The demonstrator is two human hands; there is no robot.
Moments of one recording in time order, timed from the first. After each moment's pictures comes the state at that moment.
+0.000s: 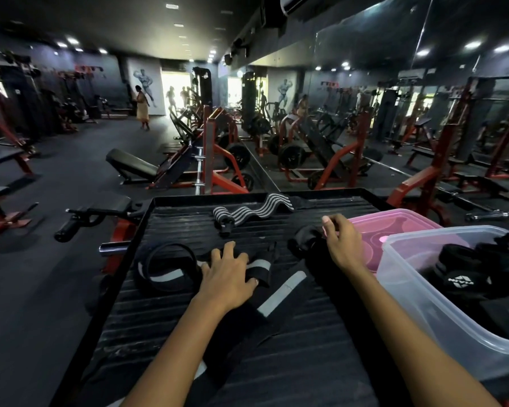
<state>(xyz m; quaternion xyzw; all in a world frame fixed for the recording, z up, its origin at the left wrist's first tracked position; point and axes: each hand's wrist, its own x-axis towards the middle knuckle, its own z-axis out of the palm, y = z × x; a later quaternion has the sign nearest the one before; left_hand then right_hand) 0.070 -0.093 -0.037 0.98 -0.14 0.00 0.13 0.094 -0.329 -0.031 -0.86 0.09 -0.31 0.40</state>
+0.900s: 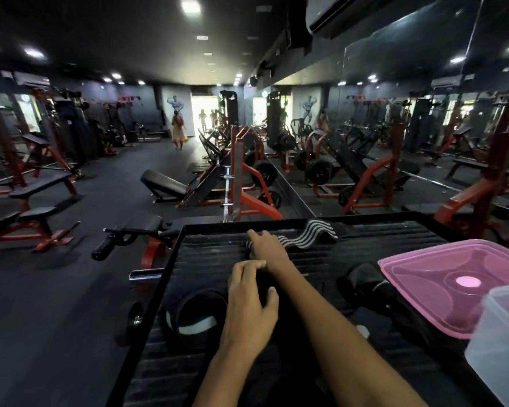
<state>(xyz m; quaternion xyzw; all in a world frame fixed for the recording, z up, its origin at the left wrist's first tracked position) 0.102 -0.068 -0.043 0.85 -0.14 0.23 0.44 0.260 -0.153 -0.046 -0.98 -0.12 -0.11 0.14</state>
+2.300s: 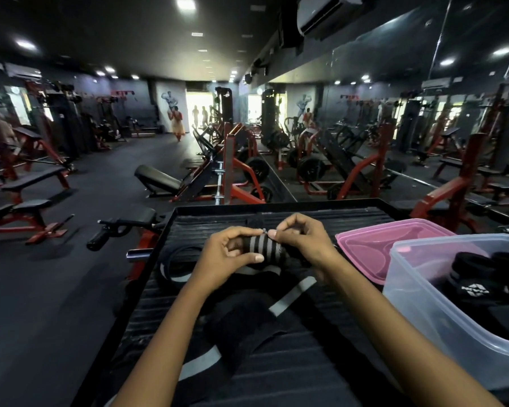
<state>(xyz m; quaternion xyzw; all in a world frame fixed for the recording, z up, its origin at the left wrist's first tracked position) 0.063 -0.059 -0.005 0.73 -0.26 0.08 0.63 0.055 -0.248 0.017 -0.72 -0.09 -0.10 0.68</state>
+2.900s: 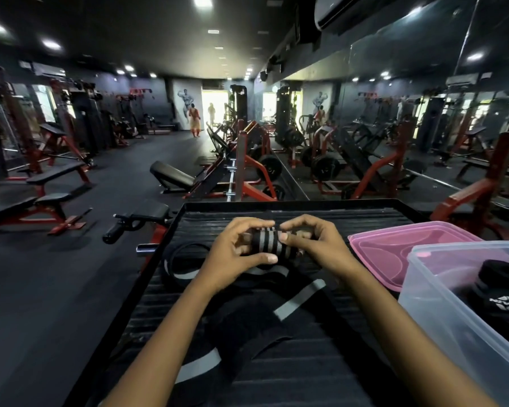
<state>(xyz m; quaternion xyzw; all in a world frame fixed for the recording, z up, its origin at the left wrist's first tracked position) 0.066 -0.066 -0.008 0.74 -0.27 0.11 0.61 0.071 -0.265 0.003 -0.74 -0.17 -0.06 0.65</state>
